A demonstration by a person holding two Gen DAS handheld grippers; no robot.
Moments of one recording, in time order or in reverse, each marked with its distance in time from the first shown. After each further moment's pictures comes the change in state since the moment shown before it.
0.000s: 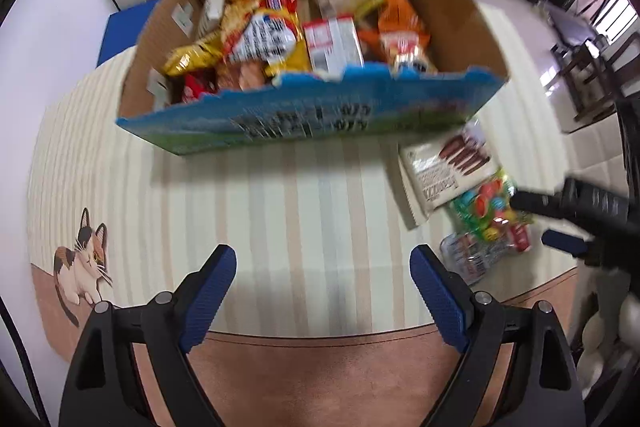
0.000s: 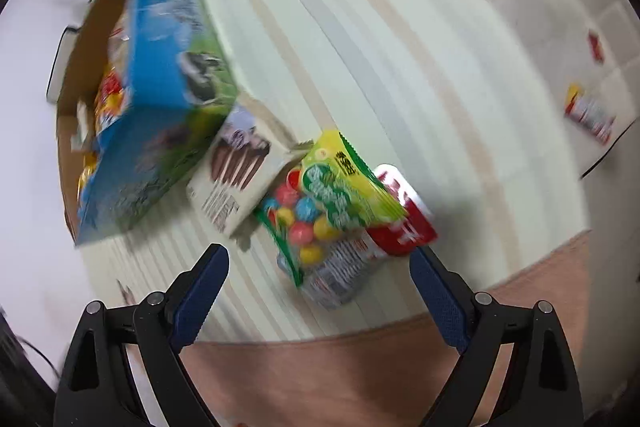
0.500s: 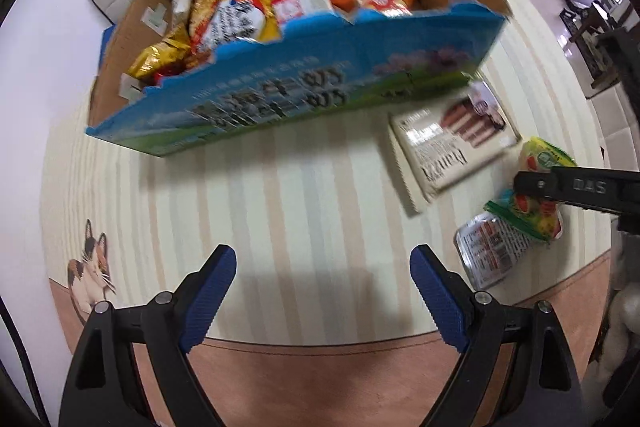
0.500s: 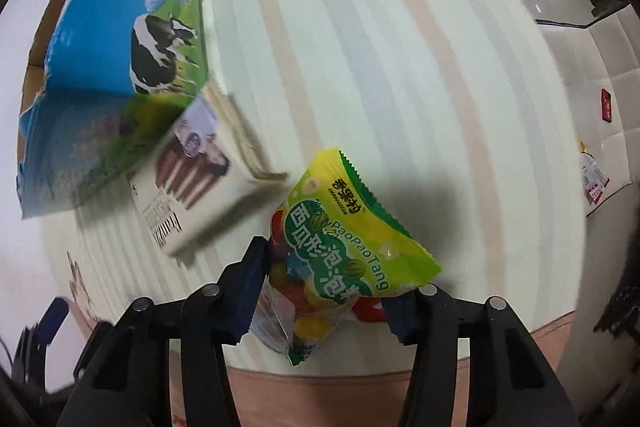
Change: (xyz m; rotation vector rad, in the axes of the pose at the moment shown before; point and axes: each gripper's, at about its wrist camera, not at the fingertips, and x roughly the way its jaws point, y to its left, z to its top) left arm 0.029 -0.034 -0.005 0.094 0.044 0.074; right arm 0.021 -0.003 0.004 -0.231 0.012 -0.132
